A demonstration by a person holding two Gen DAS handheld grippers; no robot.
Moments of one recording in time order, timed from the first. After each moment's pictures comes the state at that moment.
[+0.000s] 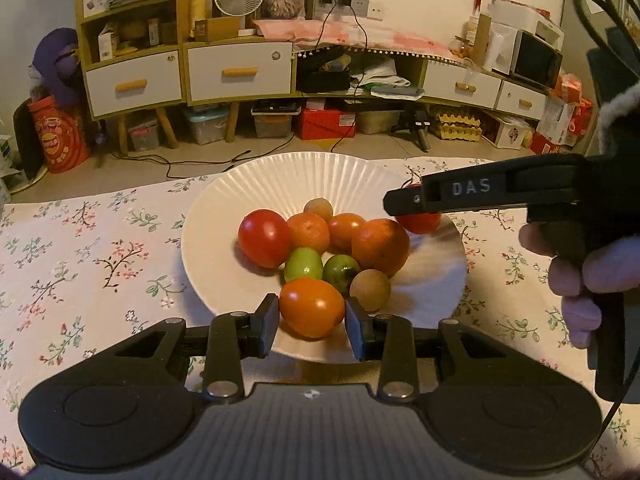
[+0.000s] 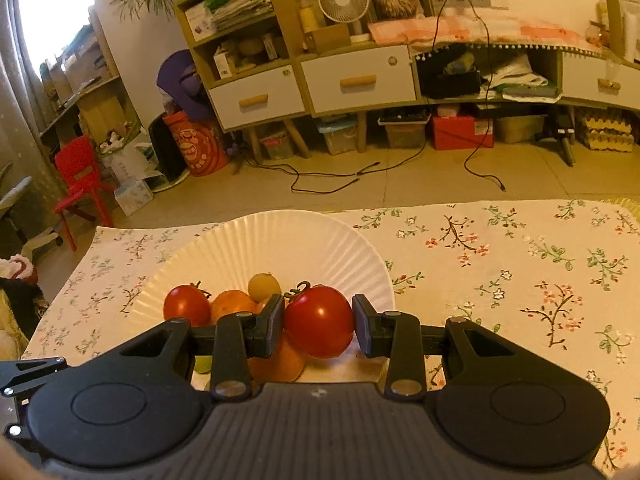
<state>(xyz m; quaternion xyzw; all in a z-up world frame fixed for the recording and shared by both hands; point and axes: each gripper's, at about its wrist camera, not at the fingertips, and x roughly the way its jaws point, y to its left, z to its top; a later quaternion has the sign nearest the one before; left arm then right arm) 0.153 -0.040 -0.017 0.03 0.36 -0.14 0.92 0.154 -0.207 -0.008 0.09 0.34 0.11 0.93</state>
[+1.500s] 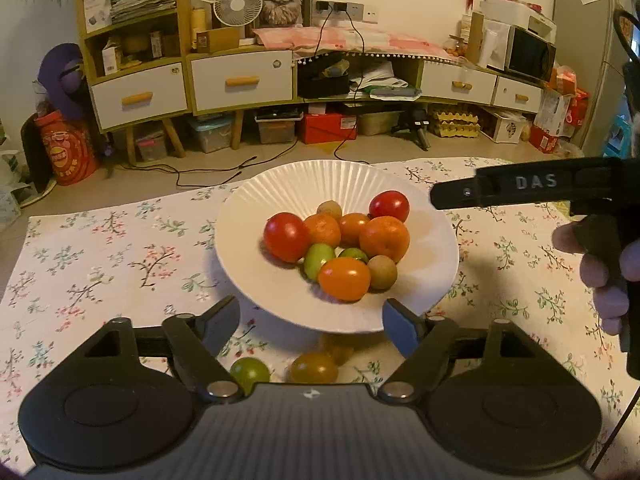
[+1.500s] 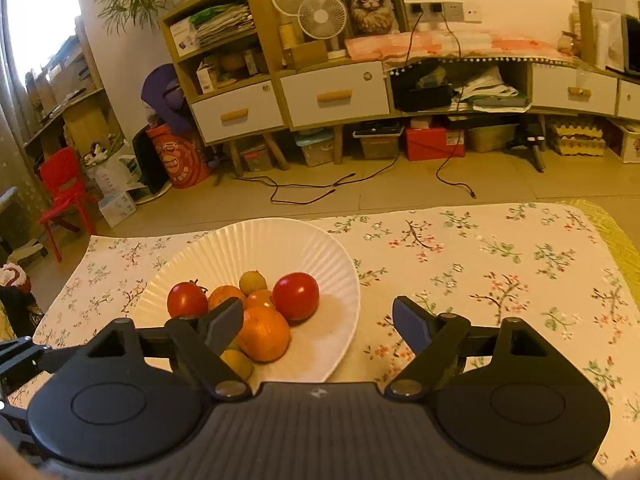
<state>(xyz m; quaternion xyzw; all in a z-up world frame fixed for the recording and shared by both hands) 0.127 -0.028 0.002 0.05 0.35 -0.14 0.92 0.124 -0.219 0.015 0.09 0.33 0.07 0.94</state>
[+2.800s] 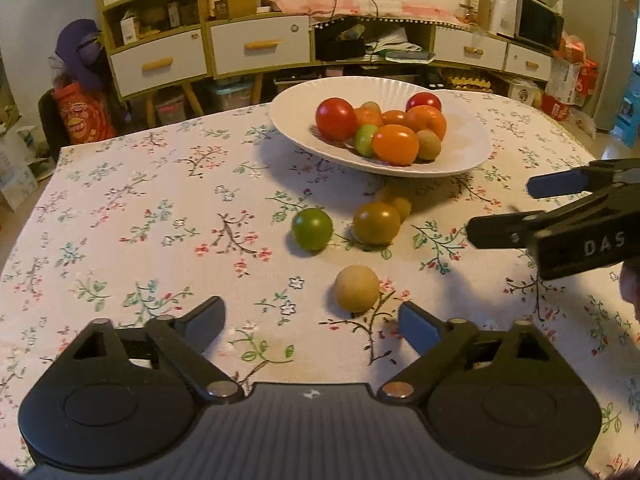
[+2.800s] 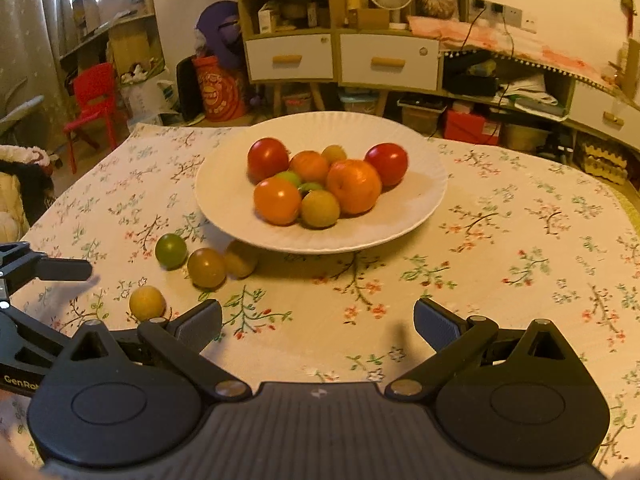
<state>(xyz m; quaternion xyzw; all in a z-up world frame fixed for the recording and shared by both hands) 0.078 0.018 -0.049 0.07 0.38 -0.12 0.91 0.062 -0.161 -0.028 -0.01 0.36 0.11 0.93</state>
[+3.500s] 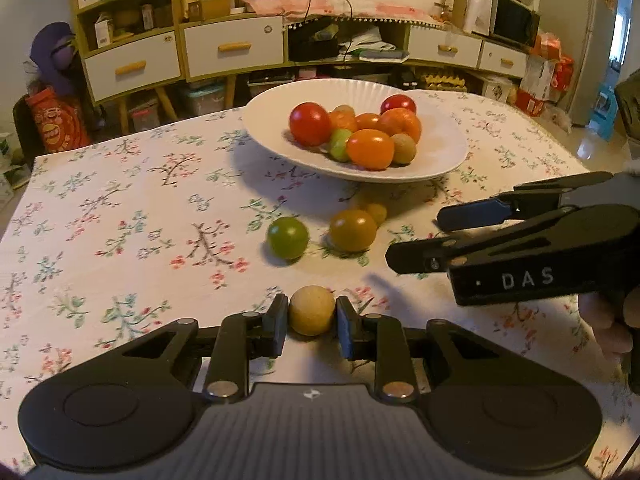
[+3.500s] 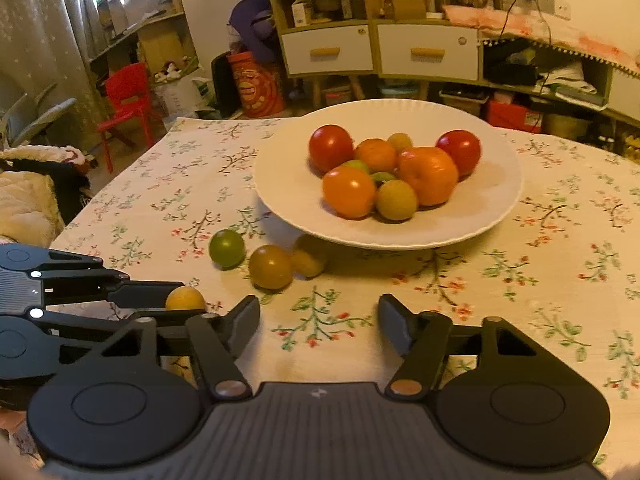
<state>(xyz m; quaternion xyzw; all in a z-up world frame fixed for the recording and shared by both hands) 0.083 0.019 -0.043 0.08 0.38 -0.16 0.91 0.065 -0.136 -0.035 0.02 0.37 0.17 0.91</state>
